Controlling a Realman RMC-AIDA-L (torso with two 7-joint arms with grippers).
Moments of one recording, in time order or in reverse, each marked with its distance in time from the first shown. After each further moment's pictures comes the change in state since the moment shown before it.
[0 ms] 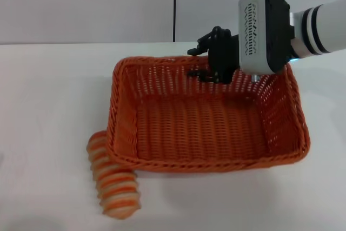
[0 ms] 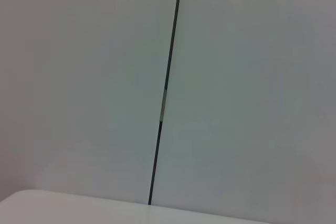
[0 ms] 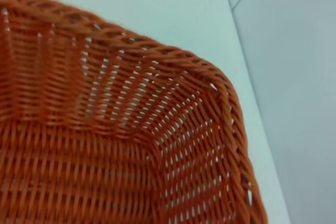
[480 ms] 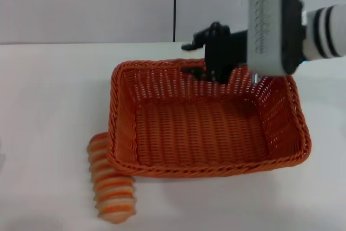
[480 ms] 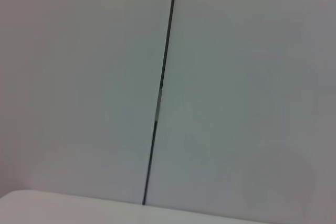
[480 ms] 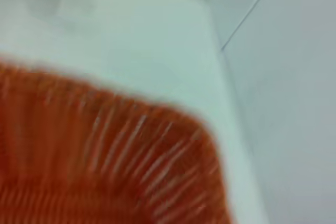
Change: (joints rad) left arm 0.001 0.000 0.006 0.003 0.007 0.002 -0.001; right arm -0.128 0.001 -0.067 -0.228 0.042 0.044 0.105
